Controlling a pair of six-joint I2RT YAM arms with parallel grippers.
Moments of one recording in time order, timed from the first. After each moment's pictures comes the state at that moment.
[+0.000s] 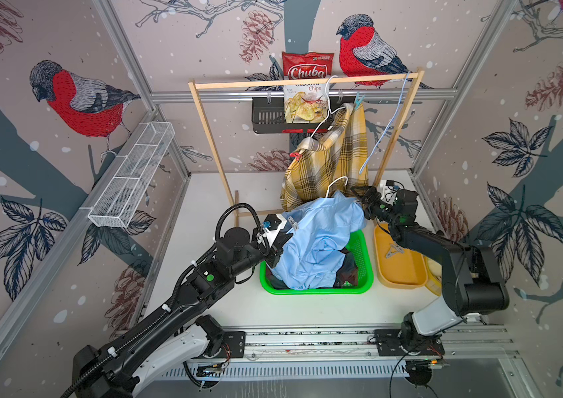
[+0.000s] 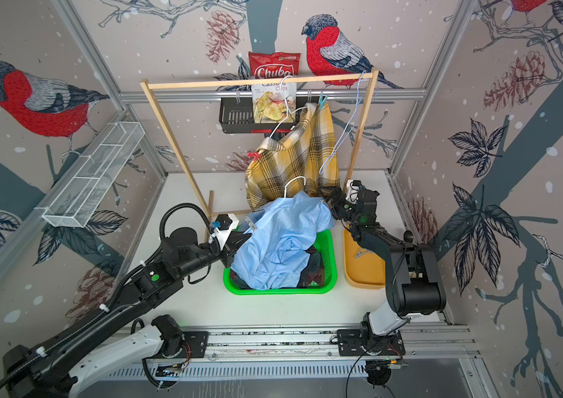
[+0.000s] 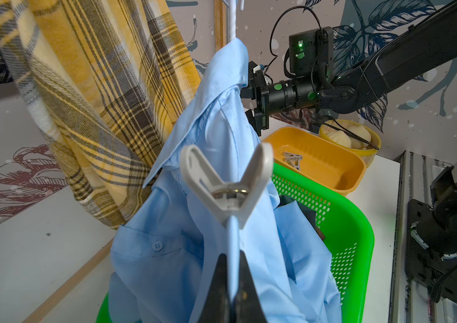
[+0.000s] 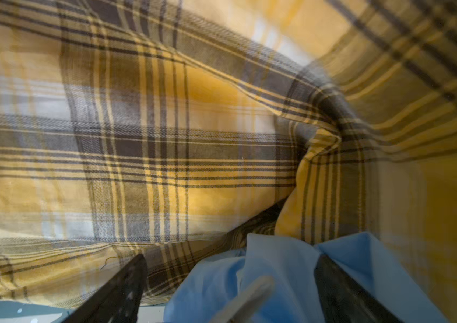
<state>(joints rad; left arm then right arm) -0.72 0.85 0.71 -0.10 0.20 0.06 0.12 1.59 0.80 0.59 -0.67 1.07</state>
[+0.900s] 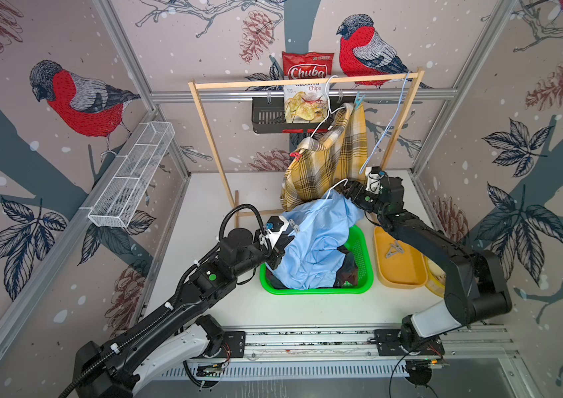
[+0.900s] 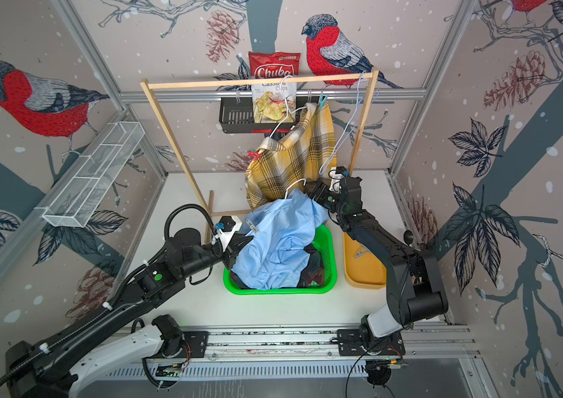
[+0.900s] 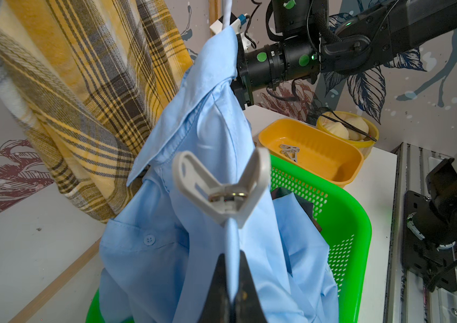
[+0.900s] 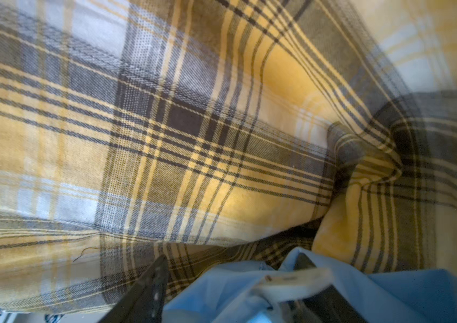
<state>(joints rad) -0.74 0.86 0.70 -0.10 0.20 0.06 0.30 1.53 1.00 0.24 -0.42 0.74</state>
